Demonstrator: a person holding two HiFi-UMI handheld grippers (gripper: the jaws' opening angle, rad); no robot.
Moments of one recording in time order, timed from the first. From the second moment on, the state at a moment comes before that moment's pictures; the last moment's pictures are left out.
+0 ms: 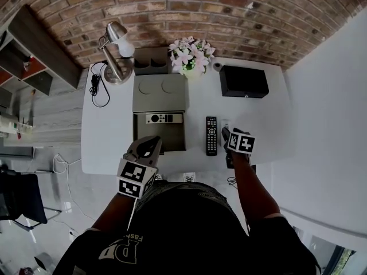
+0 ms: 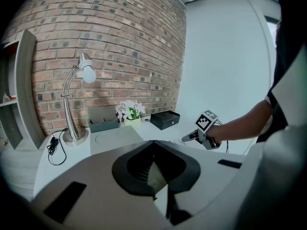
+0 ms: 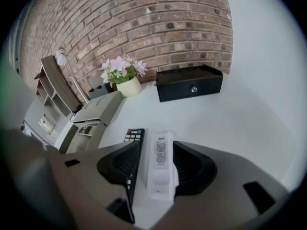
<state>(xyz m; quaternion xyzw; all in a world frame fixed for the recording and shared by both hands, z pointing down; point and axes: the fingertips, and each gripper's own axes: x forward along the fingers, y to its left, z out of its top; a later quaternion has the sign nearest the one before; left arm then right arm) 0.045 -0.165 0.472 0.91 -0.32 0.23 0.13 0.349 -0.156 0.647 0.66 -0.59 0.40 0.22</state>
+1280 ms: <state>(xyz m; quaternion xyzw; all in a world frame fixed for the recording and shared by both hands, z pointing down) -0.015 -0.168 0.450 0.90 -0.36 0.19 0.14 0.096 -0.160 0.472 0.45 -0.85 0.24 0.12</state>
